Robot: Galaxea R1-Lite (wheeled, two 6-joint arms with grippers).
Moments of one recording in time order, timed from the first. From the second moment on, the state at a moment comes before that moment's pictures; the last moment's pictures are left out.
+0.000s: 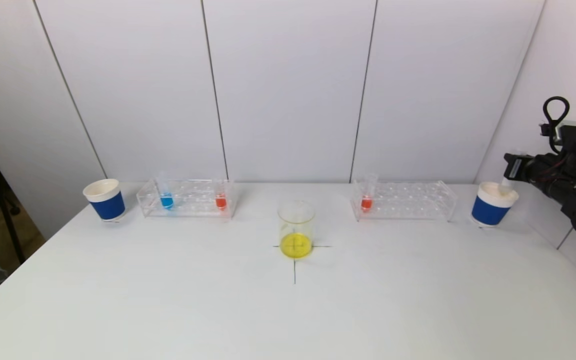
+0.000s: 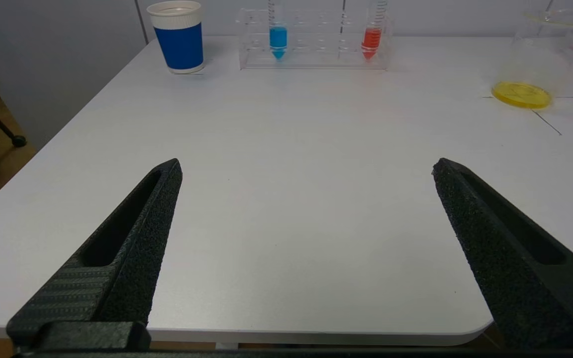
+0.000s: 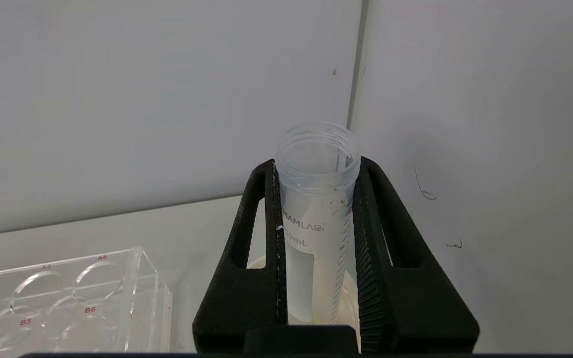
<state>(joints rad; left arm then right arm) -0.01 0.00 0.00 0.00 0.00 -0.02 -0.31 2.17 -1.12 -0.93 0.09 0.01</state>
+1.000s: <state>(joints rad) -0.01 0.00 0.00 0.00 0.00 -0.02 -0.30 2.20 -1.05 -0.99 0.10 0.01</state>
